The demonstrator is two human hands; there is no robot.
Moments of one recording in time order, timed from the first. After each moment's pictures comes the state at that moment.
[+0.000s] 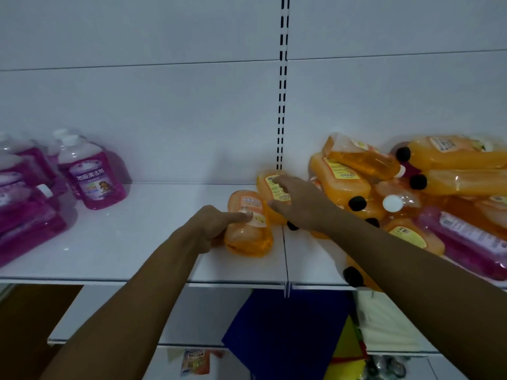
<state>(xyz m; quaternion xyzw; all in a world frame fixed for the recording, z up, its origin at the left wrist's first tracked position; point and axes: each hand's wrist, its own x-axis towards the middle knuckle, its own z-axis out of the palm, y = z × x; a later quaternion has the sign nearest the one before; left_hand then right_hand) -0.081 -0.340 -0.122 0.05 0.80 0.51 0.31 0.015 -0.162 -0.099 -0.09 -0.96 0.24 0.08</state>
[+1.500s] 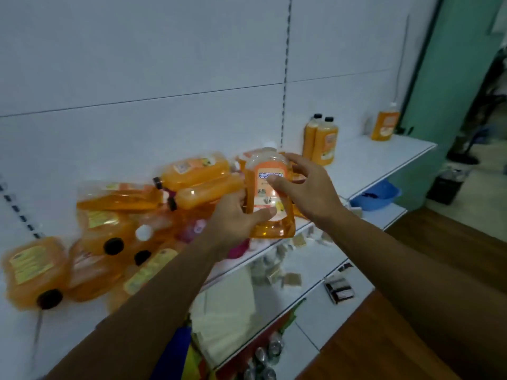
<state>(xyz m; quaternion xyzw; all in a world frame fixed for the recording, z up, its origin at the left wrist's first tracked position) 0.196 -0.048 -0.070 0.49 0.60 0.53 0.34 0.336 0.041 -0.048 -0.35 -0.73 0.37 0.44</state>
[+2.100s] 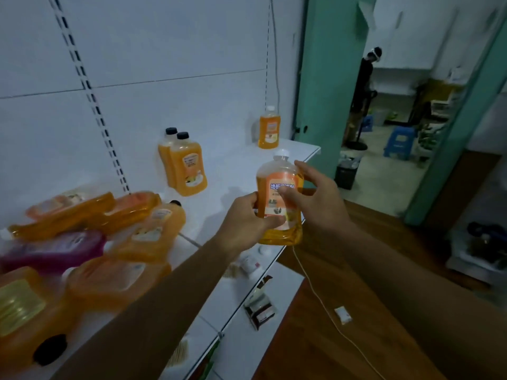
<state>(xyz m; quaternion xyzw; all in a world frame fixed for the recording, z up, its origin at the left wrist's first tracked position) 0.464 0.257 -0.093 0.61 0.53 0.43 0.41 0.620 0.279 -0.076 -0.48 -0.64 0.31 0.51</state>
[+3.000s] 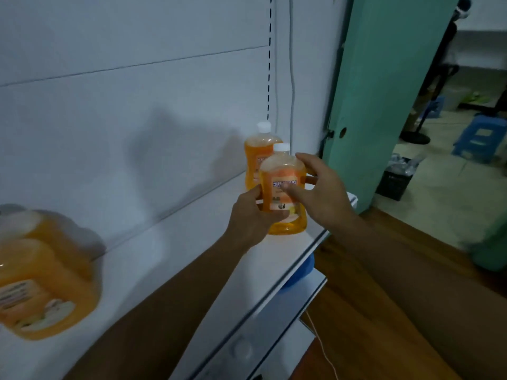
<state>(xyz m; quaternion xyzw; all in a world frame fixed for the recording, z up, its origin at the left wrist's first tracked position) 0.539 0.711 -0.130 0.55 0.61 0.45 0.34 0.685 0.754 -0.101 -0.45 -0.71 0.30 0.45</state>
